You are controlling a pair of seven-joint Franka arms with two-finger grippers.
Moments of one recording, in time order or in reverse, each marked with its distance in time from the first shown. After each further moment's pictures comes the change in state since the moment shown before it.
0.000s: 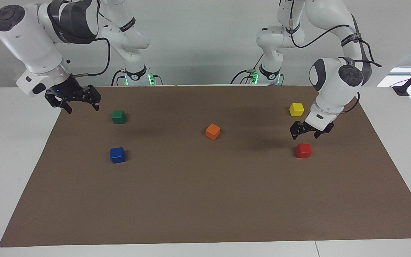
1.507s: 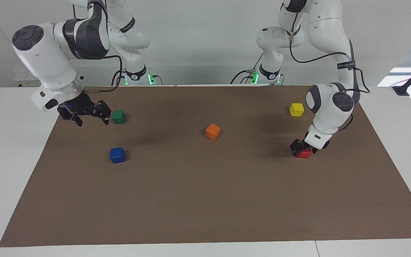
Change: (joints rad) left arm 0.041 0.143 0.001 -0.089 0.000 0.256 0.008; right arm 0.044 0.061 0.008 -0.025 0.001 0.128 0.127
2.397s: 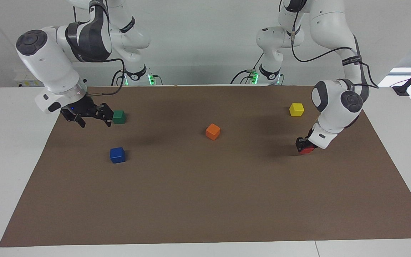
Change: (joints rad) left arm 0.001 -0.004 -0.007 0.157 -0.002 -0.263 -0.024; right arm 0.011 0.012 0.000 -0.001 0.001 0.002 0.041
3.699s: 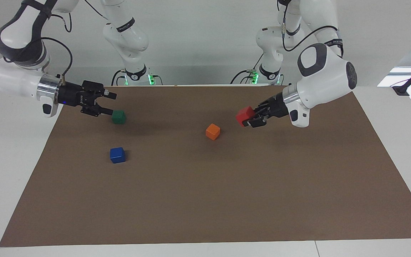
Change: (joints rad) left arm -0.059 -0.046 -0.200 0.249 -0.743 -0.287 -1.009; right arm -0.316 -0.049 -0.007 -0.279 1.109 -0.307 -0.526
